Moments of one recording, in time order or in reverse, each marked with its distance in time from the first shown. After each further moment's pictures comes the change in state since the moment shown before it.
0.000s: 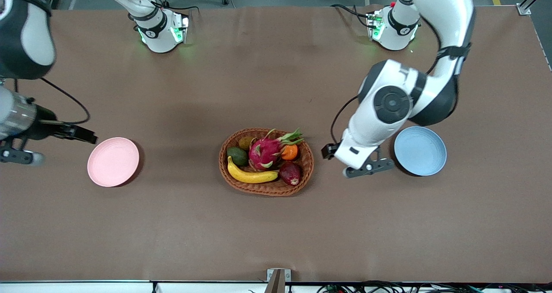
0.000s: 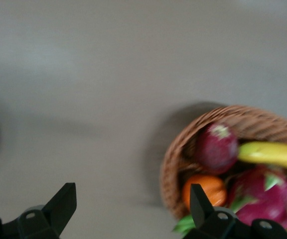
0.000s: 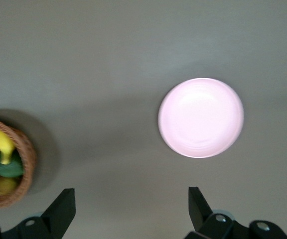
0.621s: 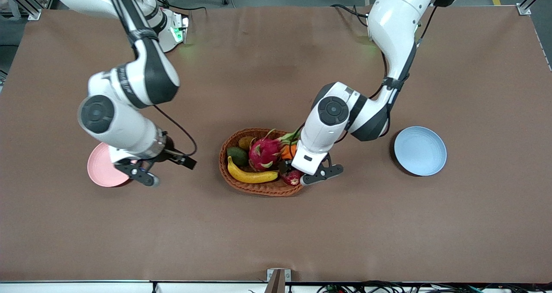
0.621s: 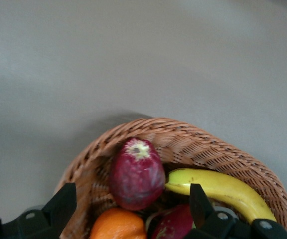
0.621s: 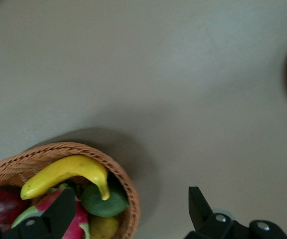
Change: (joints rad) left arm -0.120 0.197 0.003 0.057 0.000 0.325 -0.210; right arm 0.301 0.209 0.004 -0.013 0.049 0.314 0.537
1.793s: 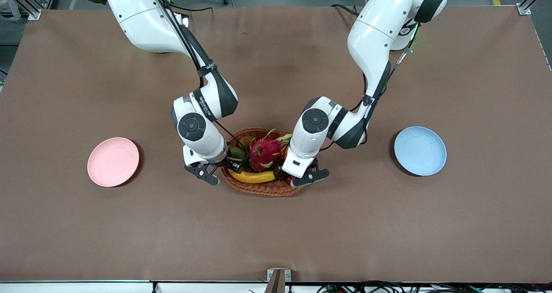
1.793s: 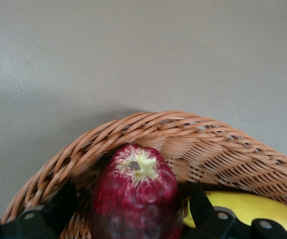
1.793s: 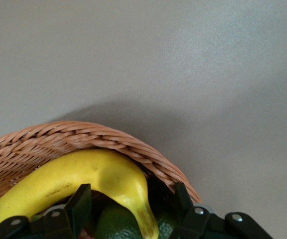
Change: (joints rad) left arm -0.089 0.144 0.081 0.011 0.000 0.144 -0.021; right arm 0.154 0.212 -0.003 -0.068 0.002 0.323 0.161
